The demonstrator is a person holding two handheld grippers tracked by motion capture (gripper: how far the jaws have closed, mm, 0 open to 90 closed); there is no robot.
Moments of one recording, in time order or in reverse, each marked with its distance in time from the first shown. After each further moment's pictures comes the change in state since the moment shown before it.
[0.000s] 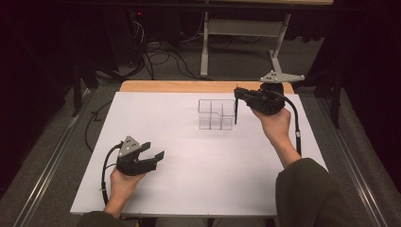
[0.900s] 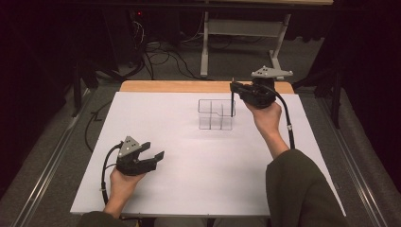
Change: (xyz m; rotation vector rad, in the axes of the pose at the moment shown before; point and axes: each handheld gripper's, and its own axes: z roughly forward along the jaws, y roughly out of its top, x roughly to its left) left arm -0.001 0.000 -0.001 -0.004 0.002 0.005; right arm -0.010 0.003 0.031 -0.004 -0.070 0.003
